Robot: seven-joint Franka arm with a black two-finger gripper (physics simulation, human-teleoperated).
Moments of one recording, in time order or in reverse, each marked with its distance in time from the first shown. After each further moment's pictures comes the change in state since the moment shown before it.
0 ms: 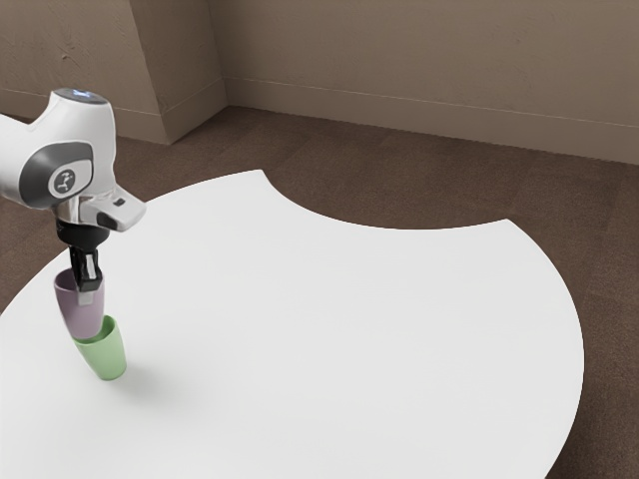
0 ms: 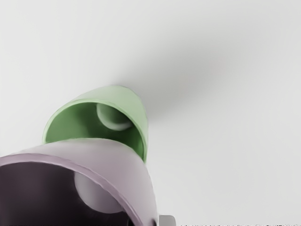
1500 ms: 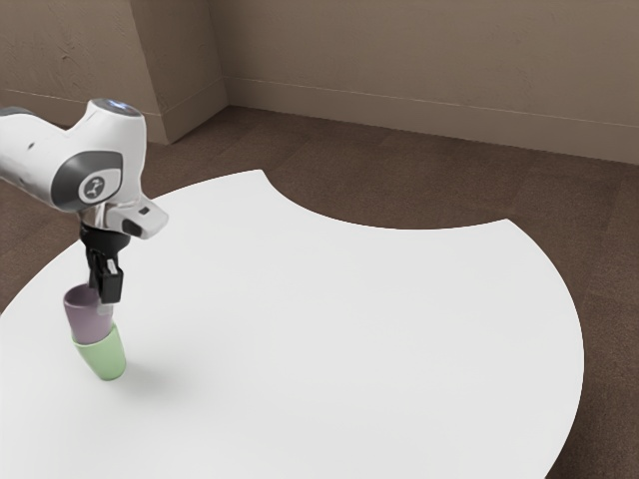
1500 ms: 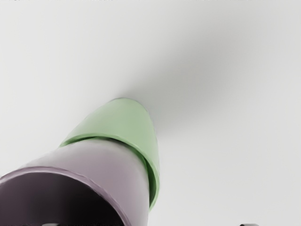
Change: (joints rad) arm -0.043 0.113 0.000 0.065 0.041 -0.007 -0.054
